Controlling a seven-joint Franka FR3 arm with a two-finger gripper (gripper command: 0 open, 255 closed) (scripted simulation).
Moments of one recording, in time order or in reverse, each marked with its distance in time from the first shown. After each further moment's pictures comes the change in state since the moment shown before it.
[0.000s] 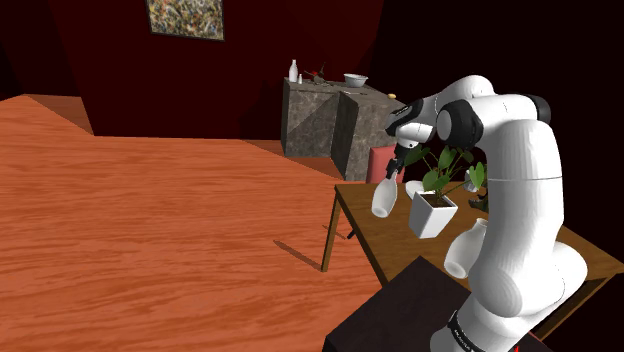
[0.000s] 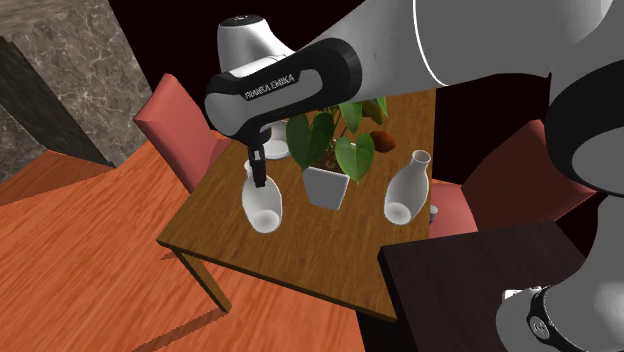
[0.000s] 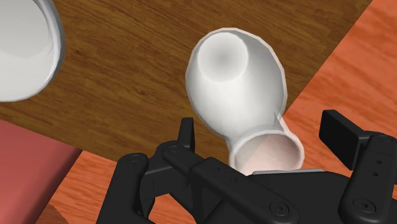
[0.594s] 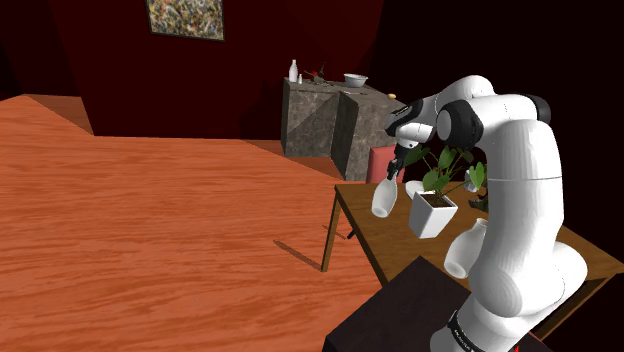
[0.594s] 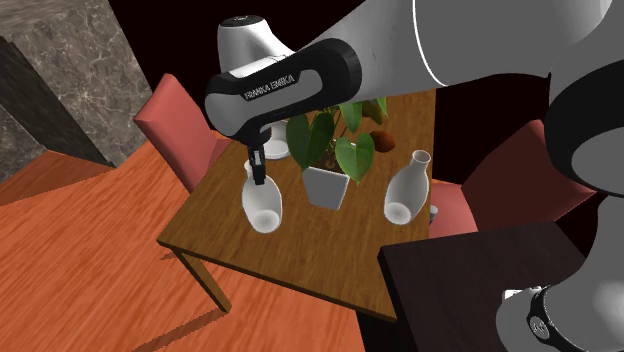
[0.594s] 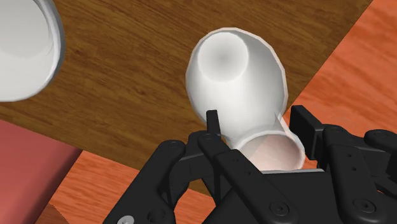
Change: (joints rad) arm 0.000 0.001 0.000 0.000 0.001 0.002 0.000
